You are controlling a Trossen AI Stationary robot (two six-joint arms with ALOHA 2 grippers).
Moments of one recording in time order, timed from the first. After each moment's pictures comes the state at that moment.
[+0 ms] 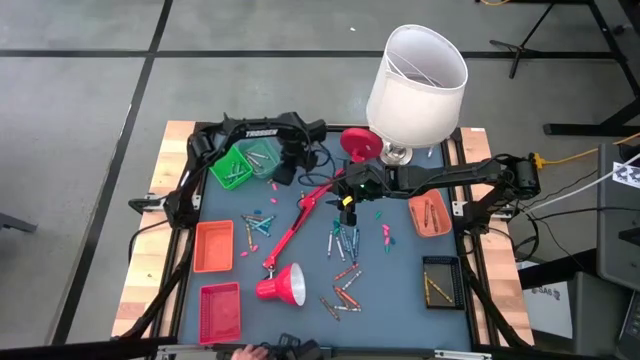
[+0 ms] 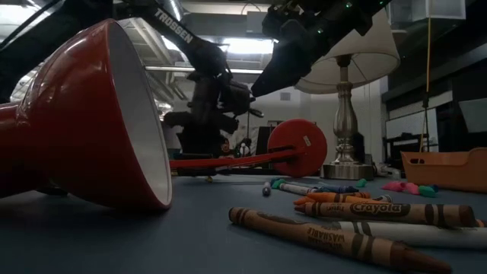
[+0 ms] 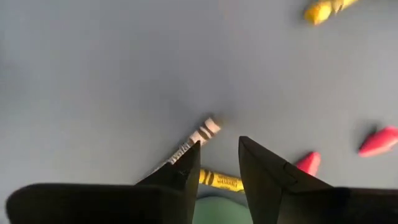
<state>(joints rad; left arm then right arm) 0.53 2.16 1.64 -1.15 0.00 0.85 -0.06 1.59 1.10 -0.18 0.01 -0.06</state>
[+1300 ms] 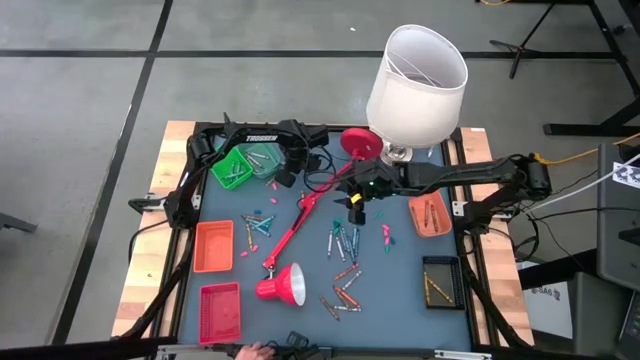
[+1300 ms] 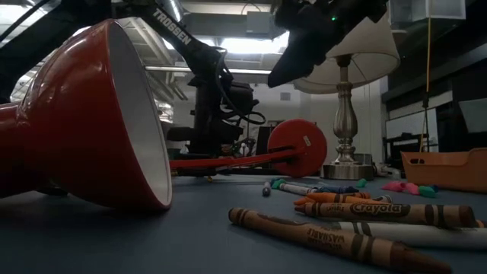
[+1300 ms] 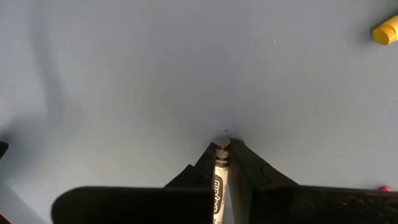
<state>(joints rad) 0.51 2.16 1.57 -0.93 -0.09 0.92 -0.06 1.49 1.10 -0.33 0.01 -0.03</state>
